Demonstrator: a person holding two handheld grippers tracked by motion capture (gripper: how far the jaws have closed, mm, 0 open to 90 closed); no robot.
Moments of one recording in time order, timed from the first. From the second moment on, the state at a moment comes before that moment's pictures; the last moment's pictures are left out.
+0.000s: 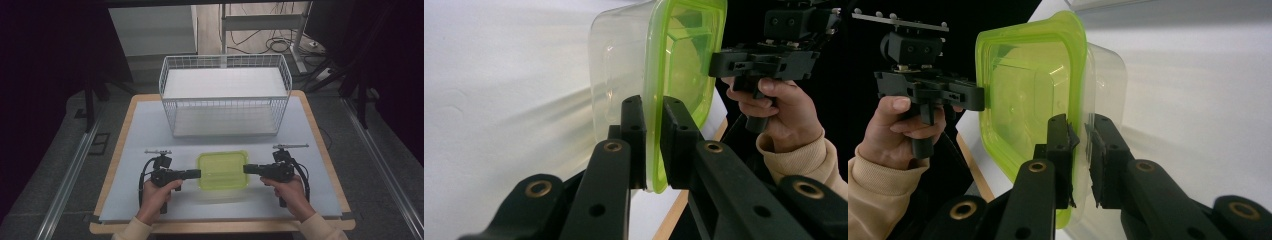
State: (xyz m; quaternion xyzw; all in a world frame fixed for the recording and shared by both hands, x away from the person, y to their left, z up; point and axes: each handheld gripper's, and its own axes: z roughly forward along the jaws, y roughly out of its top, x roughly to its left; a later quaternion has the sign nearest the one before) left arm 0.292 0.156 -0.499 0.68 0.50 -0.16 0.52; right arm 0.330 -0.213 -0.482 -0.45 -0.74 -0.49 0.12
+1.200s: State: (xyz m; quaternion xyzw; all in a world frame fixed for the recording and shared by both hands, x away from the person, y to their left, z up) left arm 0.321 0.156 -0.436 0.69 0.48 -0.12 0.53; right arm 0.344 -0.210 -0.414 -0.42 -0.74 -0.52 0.06
